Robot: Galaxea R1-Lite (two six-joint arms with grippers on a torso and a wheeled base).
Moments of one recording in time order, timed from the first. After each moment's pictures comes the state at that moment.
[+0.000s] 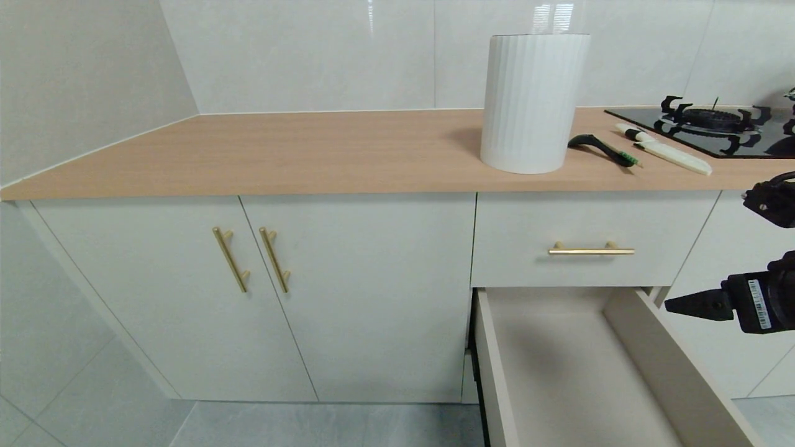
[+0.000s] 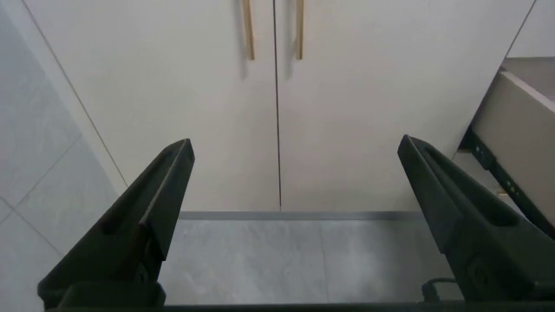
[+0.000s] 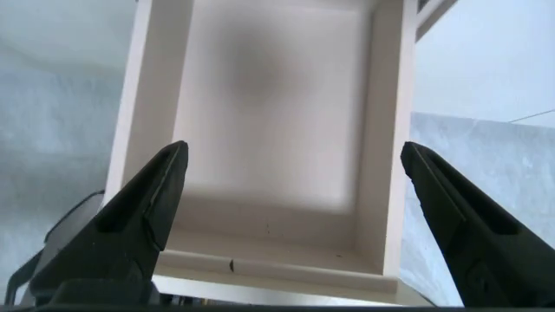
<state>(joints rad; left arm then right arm) 0.00 0.00 0.00 0.00 0.00 0.01 0.24 1.30 -1.00 0.42 -0.12 0.09</state>
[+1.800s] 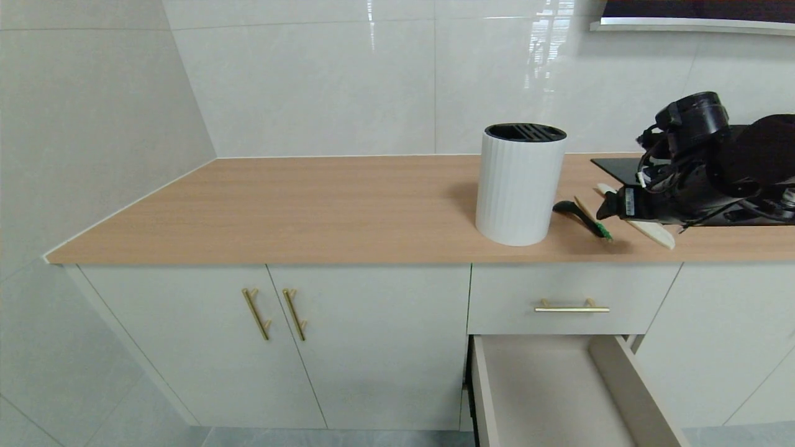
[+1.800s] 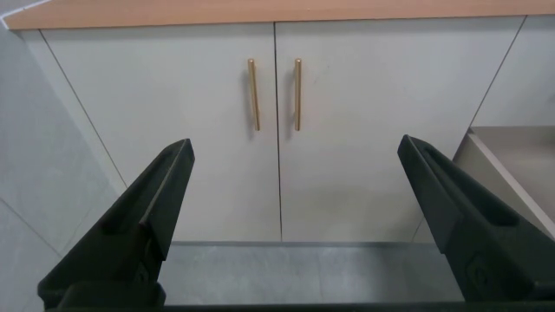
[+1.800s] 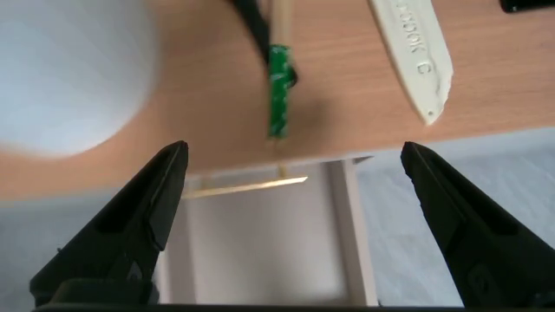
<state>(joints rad) 0.00 0.00 0.00 0.00 0.00 0.01 0.13 1.95 -1.68 0.43 -0.25 0.20</state>
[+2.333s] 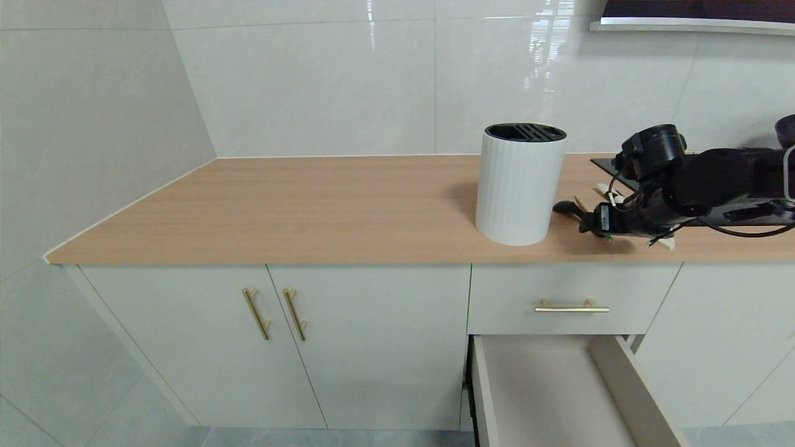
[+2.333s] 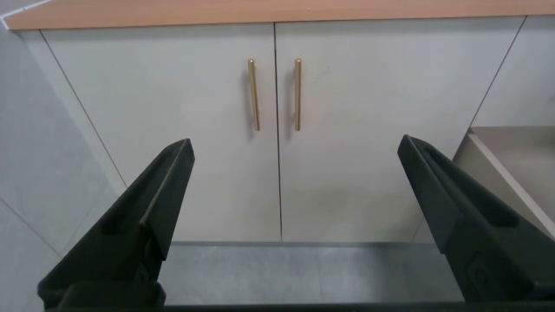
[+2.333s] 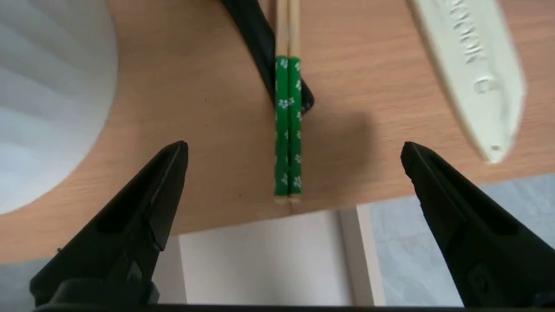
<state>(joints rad) 0.00 0.00 0.00 0.00 0.00 0.01 0.13 2.08 -1.70 0.34 -0.25 0.20</state>
